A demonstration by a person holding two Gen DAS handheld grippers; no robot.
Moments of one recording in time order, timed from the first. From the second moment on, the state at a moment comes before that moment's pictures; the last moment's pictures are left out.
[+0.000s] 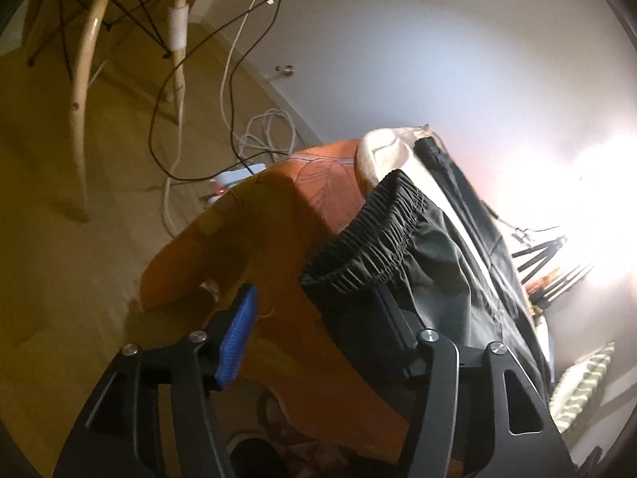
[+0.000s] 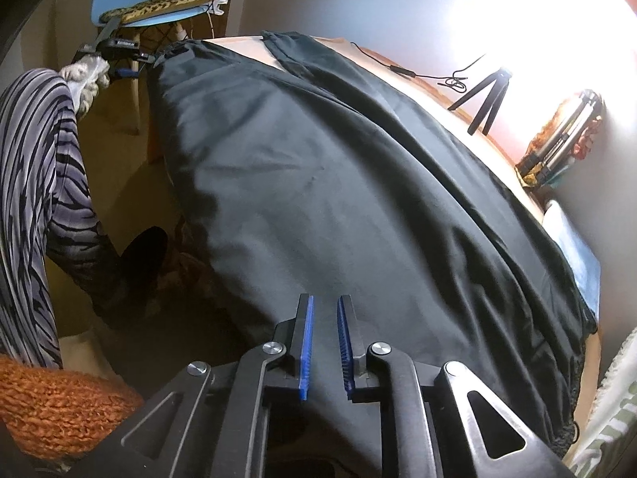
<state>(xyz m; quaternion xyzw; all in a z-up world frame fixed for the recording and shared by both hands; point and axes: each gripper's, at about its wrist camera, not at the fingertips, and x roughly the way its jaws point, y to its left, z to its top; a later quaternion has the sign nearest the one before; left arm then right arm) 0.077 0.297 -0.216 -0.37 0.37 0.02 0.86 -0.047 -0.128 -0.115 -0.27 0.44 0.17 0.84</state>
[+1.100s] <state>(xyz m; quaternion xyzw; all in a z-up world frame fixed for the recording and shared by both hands) 0.089 0.282 -0.143 -0.37 0.33 0.02 0.87 -0.076 -0.110 -0.150 -0.37 0.41 0.20 0.81</state>
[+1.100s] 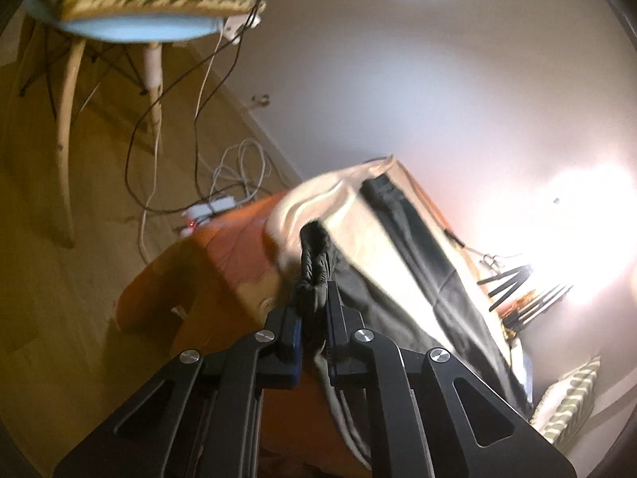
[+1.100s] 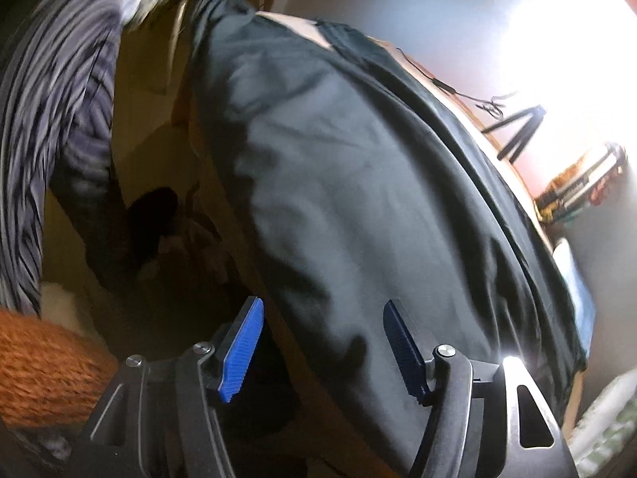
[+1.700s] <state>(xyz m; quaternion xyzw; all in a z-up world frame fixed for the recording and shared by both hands) 0.109 0.260 -0.067 -0.31 0.29 0.01 0.90 -0.057 -0.125 -0.109 -0.30 0.42 0.22 0.83</state>
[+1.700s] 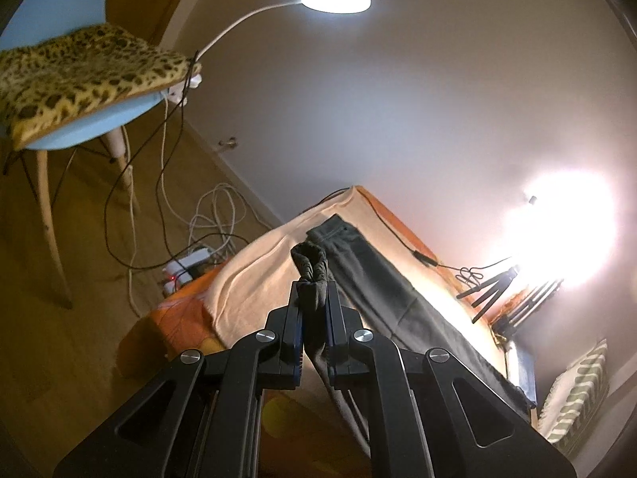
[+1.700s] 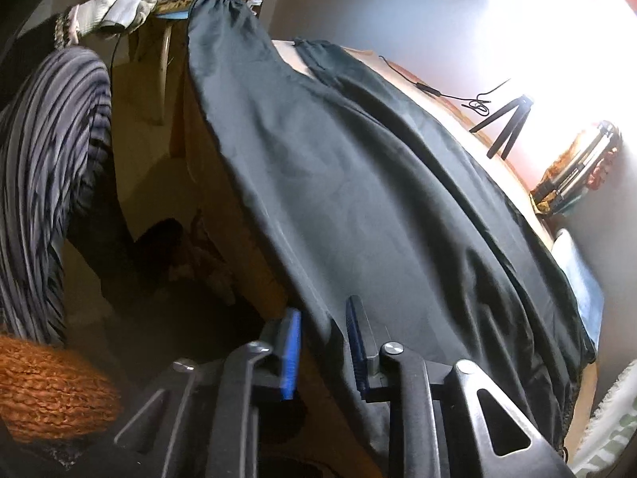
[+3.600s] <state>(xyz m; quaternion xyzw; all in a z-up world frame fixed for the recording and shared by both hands) 0.399 0.149 -0.099 -0.22 0.48 0.05 0.85 0.255 -0.243 -0.142 -0.29 0.47 0.04 0.83</state>
